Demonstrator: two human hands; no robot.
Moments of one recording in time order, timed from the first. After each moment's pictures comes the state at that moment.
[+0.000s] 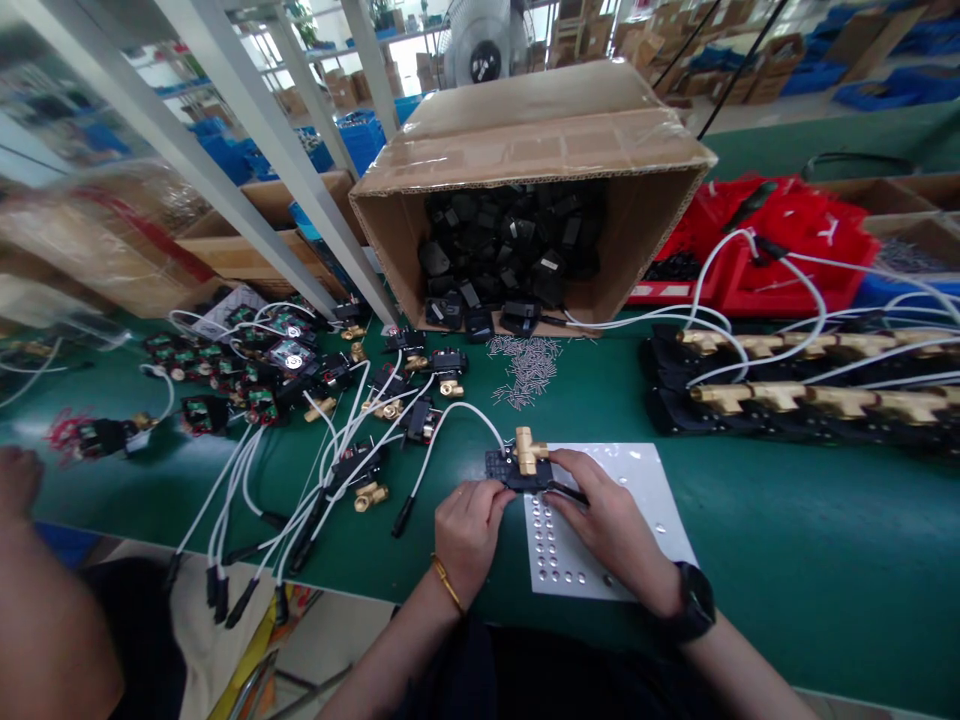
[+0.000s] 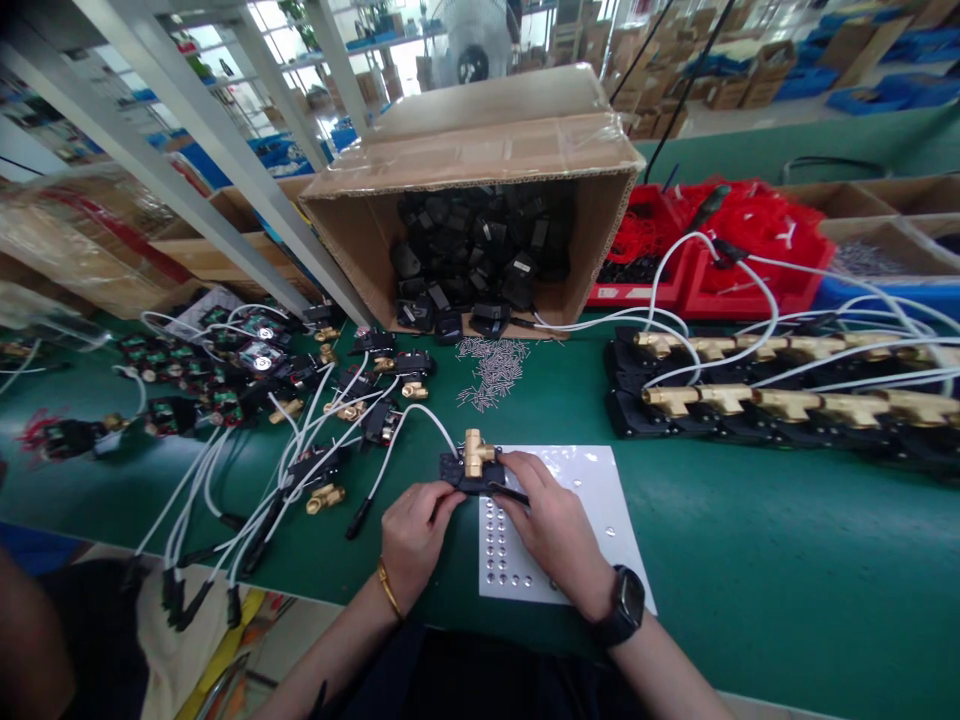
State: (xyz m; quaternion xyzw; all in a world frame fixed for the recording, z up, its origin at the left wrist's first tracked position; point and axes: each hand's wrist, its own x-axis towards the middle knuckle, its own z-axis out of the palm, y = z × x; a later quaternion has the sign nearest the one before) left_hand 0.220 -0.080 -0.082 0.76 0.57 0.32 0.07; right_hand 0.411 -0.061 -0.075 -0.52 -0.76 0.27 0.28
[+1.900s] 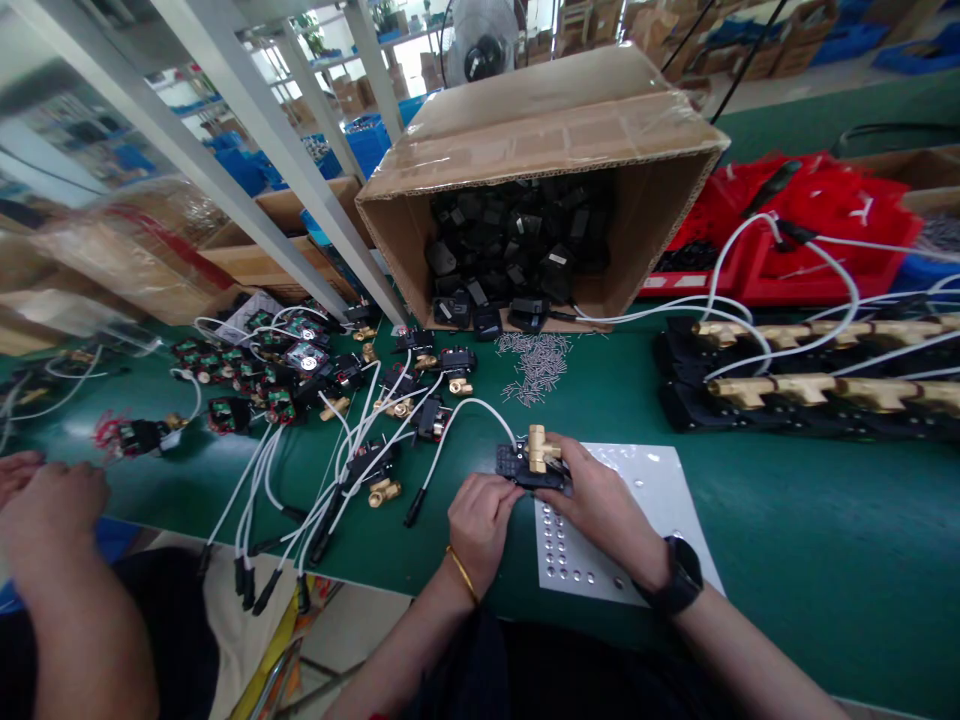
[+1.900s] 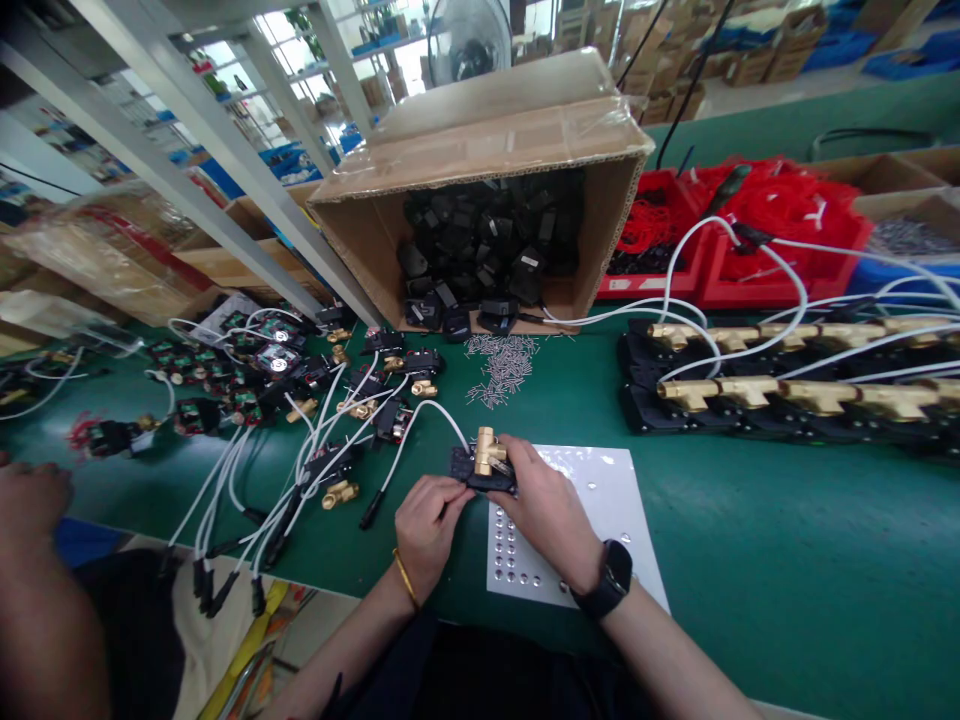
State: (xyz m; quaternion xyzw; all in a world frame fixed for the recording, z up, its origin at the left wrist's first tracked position) left_hand 0.219 -0.080 -0.088 0.73 0.54 0.41 0.13; right_hand 0.393 -0.047 -0.073 -0.55 -0.75 0.29 0.24
